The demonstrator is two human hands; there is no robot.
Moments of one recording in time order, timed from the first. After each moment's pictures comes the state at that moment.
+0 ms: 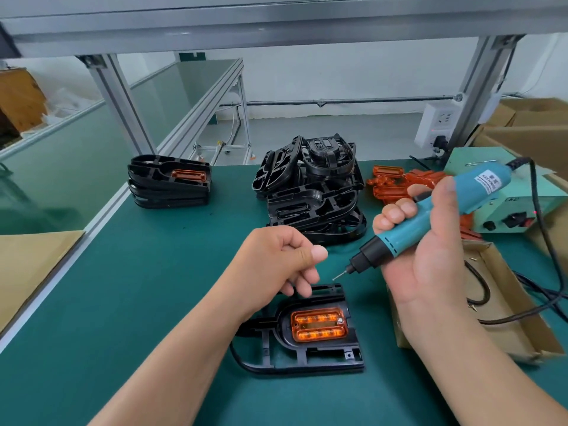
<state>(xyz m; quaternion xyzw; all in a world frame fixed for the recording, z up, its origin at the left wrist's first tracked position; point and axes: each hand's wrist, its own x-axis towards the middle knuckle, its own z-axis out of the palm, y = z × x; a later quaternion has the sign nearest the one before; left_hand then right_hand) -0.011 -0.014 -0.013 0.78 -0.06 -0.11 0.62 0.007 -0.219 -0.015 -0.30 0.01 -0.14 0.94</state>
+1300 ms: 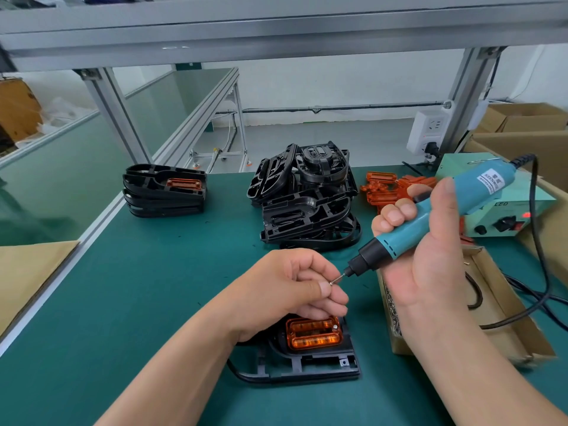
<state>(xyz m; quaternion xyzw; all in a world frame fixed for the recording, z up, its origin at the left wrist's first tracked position) -0.021 -0.022 -0.014 0.69 -0.14 -0.26 0.66 0.007 -0.224 -0.007 -0.31 -0.04 -0.16 0.94</state>
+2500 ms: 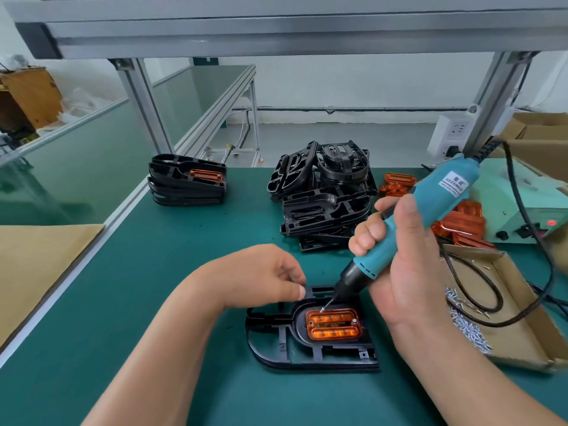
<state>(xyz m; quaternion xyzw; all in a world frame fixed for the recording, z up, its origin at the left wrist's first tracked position) 0.002 0.038 -0.012 0.92 -0.17 -0.20 0.29 -0.012 -0.182 -0.017 -0.40 -0.10 -0.08 0.91</state>
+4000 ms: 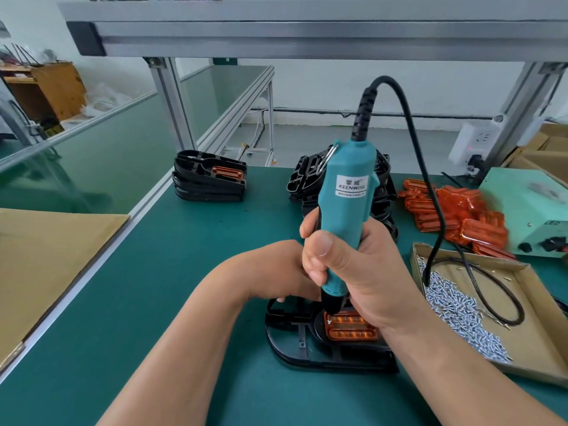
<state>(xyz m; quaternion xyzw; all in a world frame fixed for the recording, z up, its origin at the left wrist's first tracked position) 0.002 0.030 -0.010 0.91 -0.18 -0.21 0.31 -0.025 -0.133 0.004 -0.58 -0.30 0.07 0.76</state>
